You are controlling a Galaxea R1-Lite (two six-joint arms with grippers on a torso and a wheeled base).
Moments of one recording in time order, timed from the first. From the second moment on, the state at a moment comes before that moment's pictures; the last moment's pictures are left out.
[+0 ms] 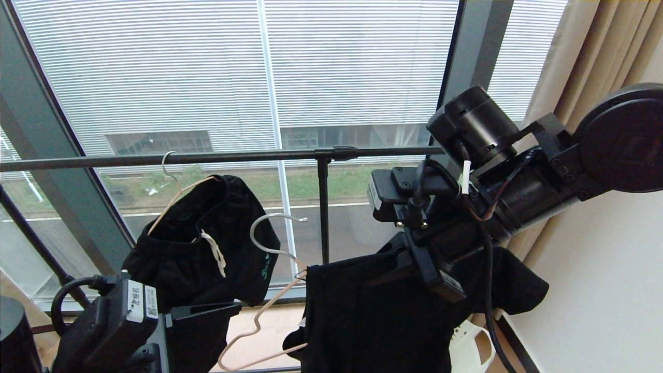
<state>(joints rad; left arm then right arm) -0.62 1.25 -0.17 -0.78 -0.35 0.11 0.70 1.84 -1.60 0.73 0.49 -0.76</state>
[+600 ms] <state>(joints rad) -0.12 1.31 -0.25 -0.81 -1.01 -0.12 0.69 1.77 -1.54 0.73 0.50 -0.83</state>
